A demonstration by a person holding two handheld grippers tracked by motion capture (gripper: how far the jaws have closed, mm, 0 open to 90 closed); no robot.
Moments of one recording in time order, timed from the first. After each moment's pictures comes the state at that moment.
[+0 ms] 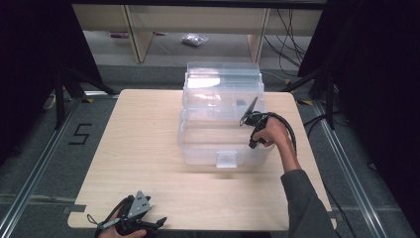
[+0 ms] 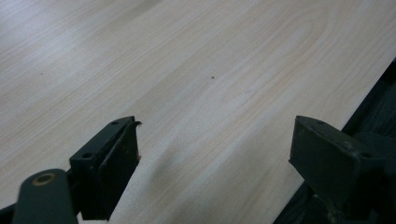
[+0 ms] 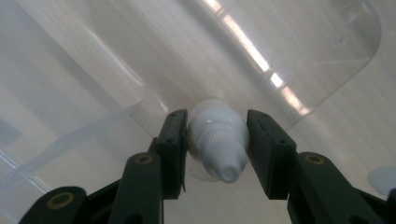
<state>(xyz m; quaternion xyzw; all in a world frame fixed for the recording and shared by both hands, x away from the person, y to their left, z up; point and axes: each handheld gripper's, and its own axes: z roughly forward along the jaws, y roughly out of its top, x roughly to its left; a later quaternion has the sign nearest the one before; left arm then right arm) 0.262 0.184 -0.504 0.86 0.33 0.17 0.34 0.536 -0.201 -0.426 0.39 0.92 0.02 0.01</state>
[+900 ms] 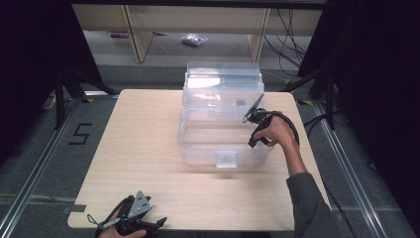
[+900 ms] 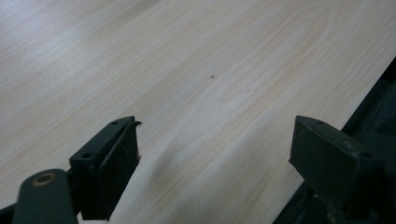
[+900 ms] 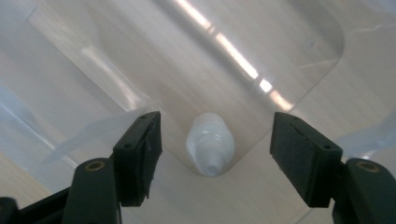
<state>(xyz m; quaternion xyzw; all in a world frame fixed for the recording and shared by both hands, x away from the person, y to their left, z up) 0.262 0.183 -0.505 0.86 0.33 0.17 0.34 0.526 -0.209 -0.407 0.41 0.91 0.07 0.04</state>
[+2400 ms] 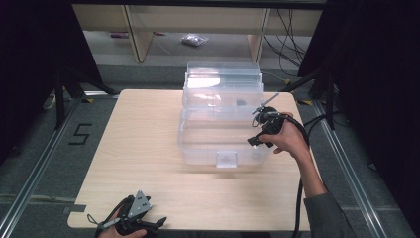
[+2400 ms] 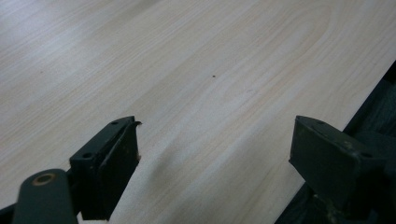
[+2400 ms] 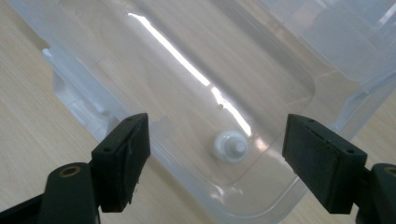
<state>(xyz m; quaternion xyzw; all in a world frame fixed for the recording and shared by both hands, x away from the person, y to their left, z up) 0.262 0.184 -0.504 0.87 0.33 0.17 0.34 0.473 -0.213 -0.362 0.39 0.90 0.18 0.09</state>
